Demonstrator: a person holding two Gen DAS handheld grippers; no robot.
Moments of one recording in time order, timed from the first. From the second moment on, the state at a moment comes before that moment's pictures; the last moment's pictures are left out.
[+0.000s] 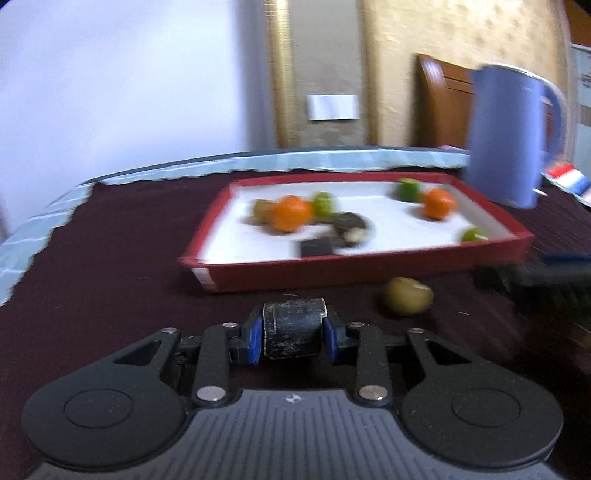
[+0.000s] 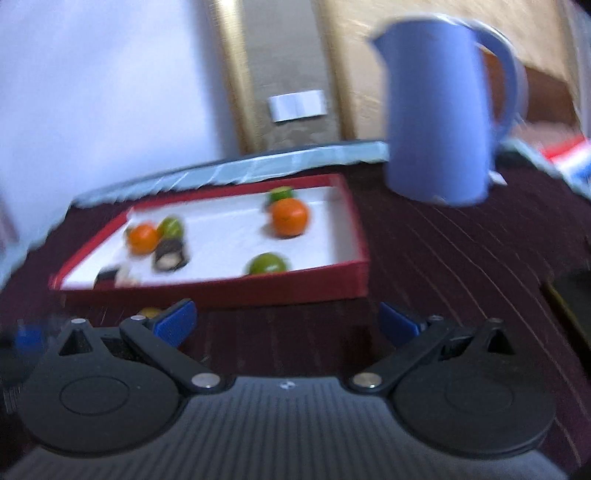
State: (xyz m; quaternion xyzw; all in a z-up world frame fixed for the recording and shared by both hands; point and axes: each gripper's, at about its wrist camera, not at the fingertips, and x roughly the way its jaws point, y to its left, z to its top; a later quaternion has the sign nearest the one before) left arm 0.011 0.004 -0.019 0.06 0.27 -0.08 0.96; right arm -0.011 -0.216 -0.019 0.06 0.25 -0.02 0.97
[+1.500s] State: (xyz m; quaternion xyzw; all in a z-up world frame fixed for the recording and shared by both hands) left arm 0.015 -0.017 -0.022 0.07 0.27 -0.07 0.96; right arm -0.014 -0.173 -0.022 -0.05 0.27 0.02 0.96
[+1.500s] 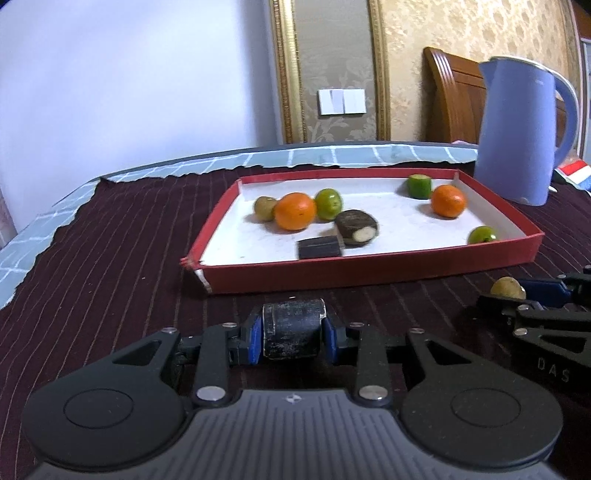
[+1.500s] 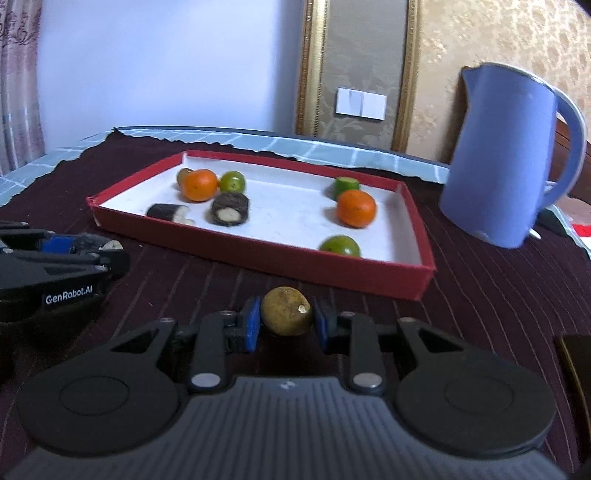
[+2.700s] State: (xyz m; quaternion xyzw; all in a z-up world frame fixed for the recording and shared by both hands) left arm 0.029 -0.052 -0.003 0.10 0.26 -0.06 0.96; right arm -0.014 -0.183 0.002 -0.03 0.22 -0.01 0.97
